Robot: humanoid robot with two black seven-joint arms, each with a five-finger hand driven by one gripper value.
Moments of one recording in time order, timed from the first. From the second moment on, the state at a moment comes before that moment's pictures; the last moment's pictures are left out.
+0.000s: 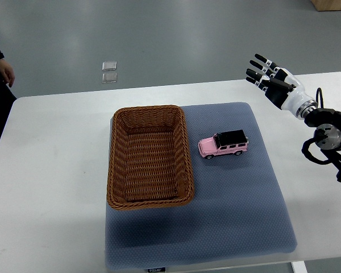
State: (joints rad) left arm -0.09 0.00 -0.08 -0.09 0.12 -0.11 -0.05; right arm 0.75 -0.33 0.67 0.62 -0.12 0.33 0.27
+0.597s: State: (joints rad) left arm -0.09 0.00 -0.08 -0.09 0.12 -0.11 -0.05; right arm 0.76 -0.33 0.67 0.62 -0.14 0.33 0.27
